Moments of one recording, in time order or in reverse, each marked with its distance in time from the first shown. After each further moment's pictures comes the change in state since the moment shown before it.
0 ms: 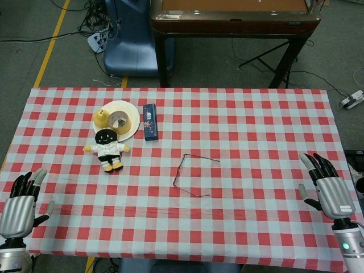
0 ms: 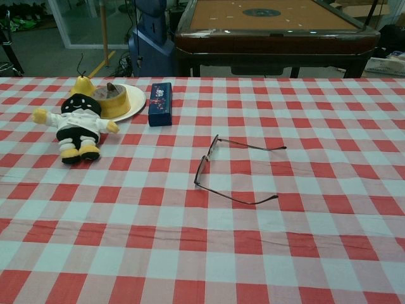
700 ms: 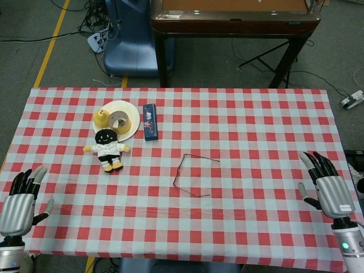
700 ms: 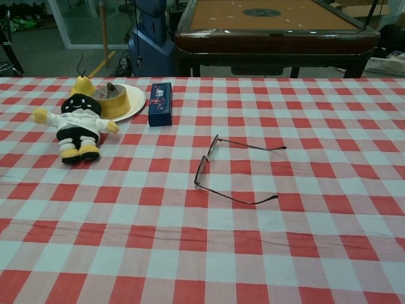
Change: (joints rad) left arm -0.019 0.014 -0.007 0.025 0.041 -0.011 -0.035; right arm 0.004 0.004 0.011 -0.013 -0.010 0.004 -0.020
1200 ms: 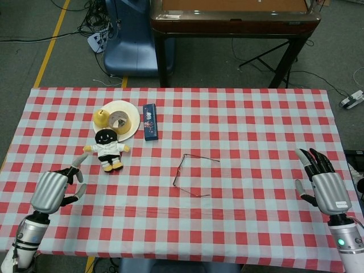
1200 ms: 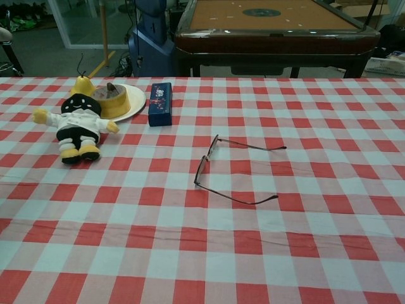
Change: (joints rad) left arm -0.224 -0.014 -0.064 0.041 0.126 -0.195 -0.182; right arm 0.017 0.005 0.016 -0.037 0.011 -0.018 -0.052
